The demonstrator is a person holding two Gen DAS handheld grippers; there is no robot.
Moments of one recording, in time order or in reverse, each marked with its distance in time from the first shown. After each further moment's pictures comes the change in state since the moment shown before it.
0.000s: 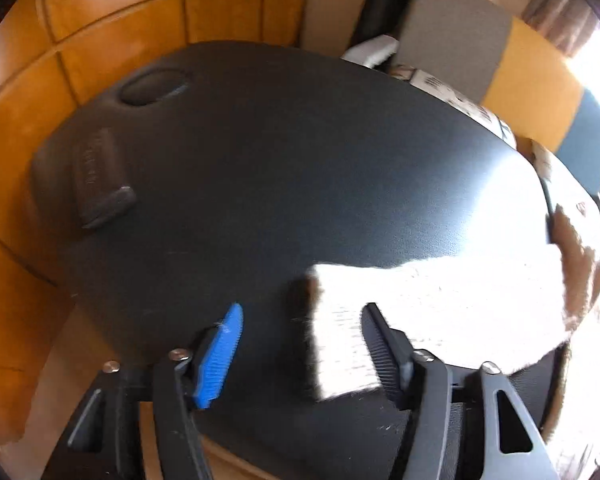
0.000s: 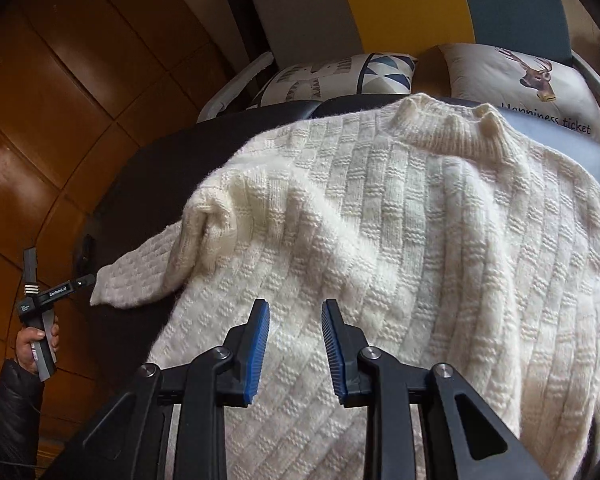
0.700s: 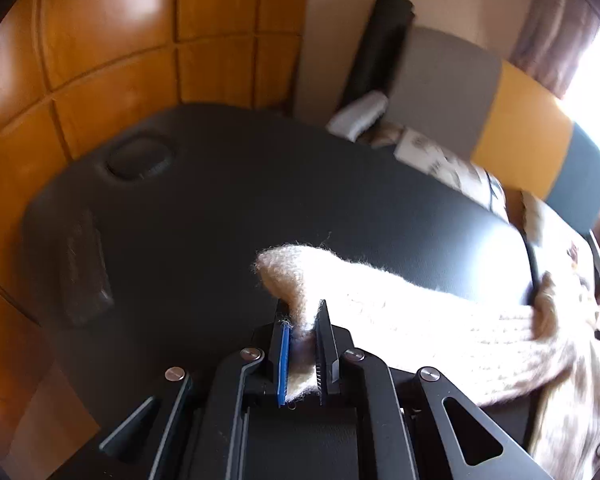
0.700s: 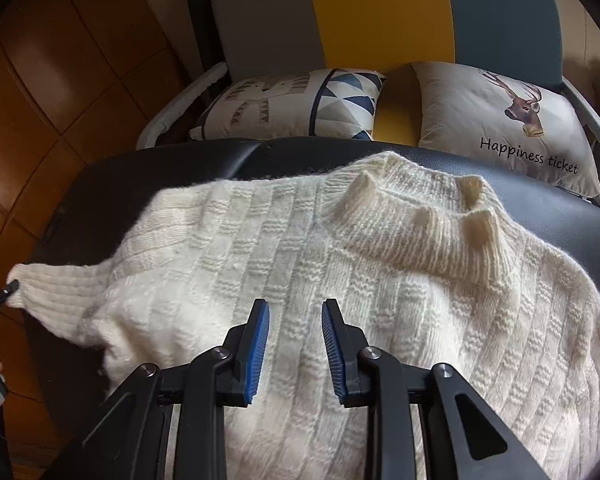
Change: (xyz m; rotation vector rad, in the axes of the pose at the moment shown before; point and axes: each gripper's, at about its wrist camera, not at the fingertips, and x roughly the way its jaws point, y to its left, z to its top) left arm -0.033 -0.024 0.065 -0.049 -0.230 -0.009; right arm 0.063 -0.055 0.097 0.005 -0.013 -0.207
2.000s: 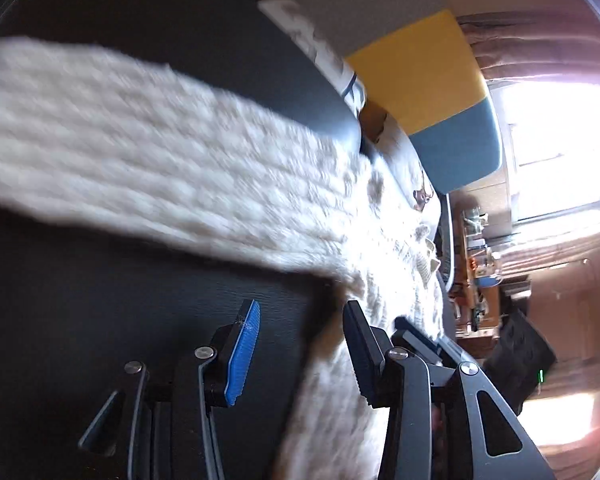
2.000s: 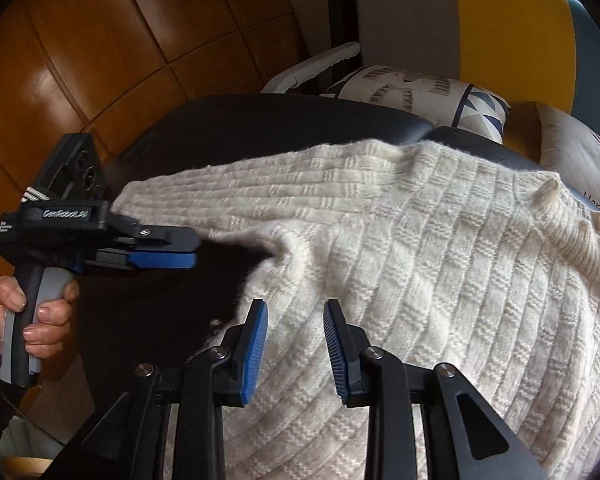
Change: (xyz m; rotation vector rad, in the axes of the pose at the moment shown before) left arm 0.040 -0.161 -0.063 -0.261 0.529 -0.676; right arm -0.006 0.133 -0.065 -0.297 0.031 0.259
